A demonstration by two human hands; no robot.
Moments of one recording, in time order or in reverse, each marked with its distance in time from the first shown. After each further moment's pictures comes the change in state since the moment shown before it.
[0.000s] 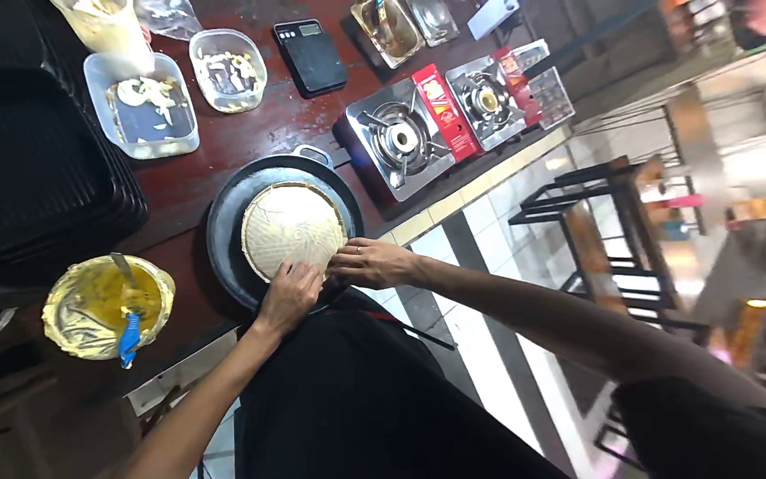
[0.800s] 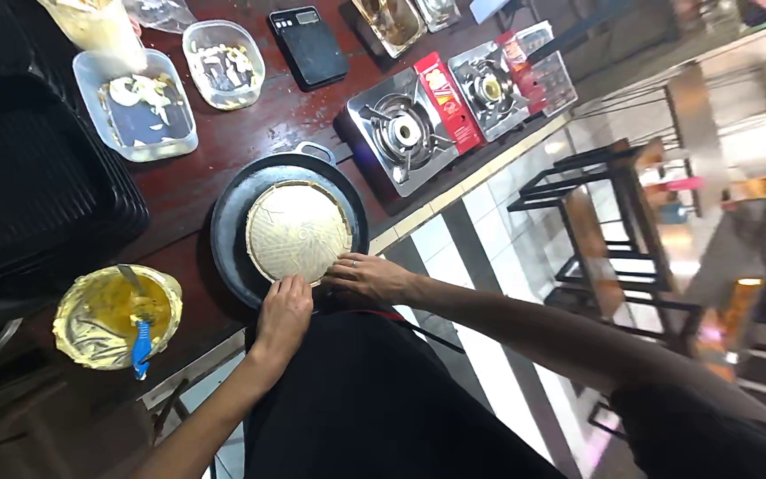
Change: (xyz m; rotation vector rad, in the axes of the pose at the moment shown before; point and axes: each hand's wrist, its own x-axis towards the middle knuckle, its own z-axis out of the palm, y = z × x) left_hand -0.006 0.012 -0.058 -0.101 -0.427 -0.278; right_hand 0.021 -0.038 0.006 0.130 -0.030 0.200
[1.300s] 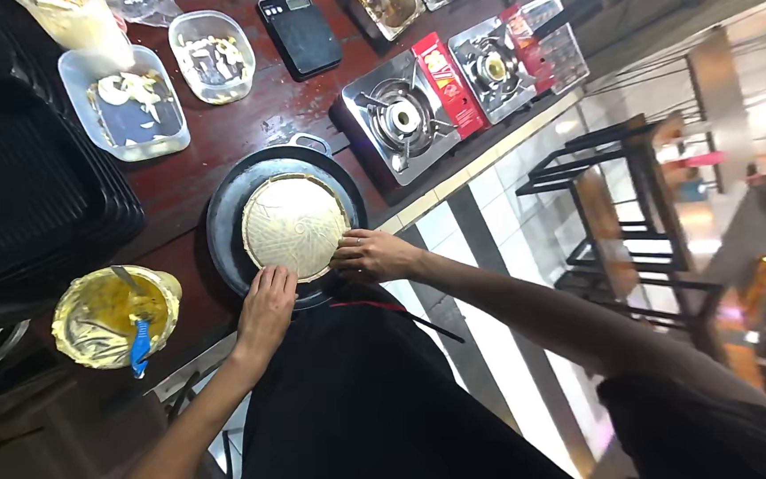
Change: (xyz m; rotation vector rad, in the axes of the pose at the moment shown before) left_hand -0.013 -0.028 0.006 0.014 0.058 0.009; right_hand -0.007 0.028 -0.006 -0.057 0.046 -0.032
